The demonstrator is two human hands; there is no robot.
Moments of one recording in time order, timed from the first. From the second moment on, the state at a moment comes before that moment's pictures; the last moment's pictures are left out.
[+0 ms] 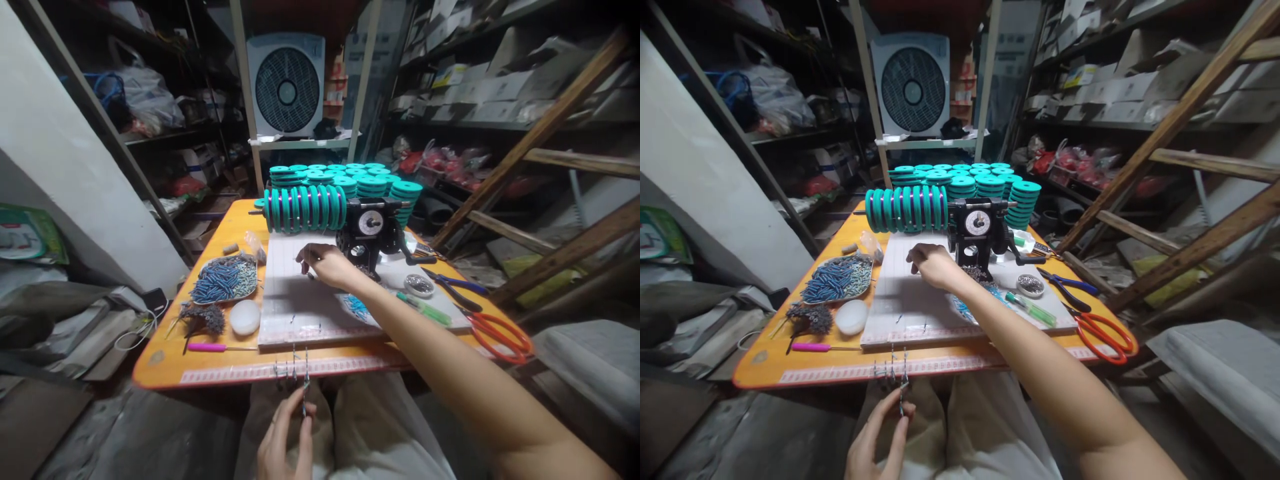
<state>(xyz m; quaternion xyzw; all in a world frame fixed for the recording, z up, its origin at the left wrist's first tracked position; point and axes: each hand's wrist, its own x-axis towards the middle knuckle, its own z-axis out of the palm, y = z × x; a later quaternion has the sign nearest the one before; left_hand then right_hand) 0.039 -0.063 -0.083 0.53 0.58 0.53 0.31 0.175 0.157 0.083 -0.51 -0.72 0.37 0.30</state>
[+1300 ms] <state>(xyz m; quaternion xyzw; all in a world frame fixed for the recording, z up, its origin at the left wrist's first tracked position) 0.062 -0.005 0.060 0.60 0.41 0.42 0.55 0.214 0.058 0.141 -0.30 -0.56 0.70 0.33</state>
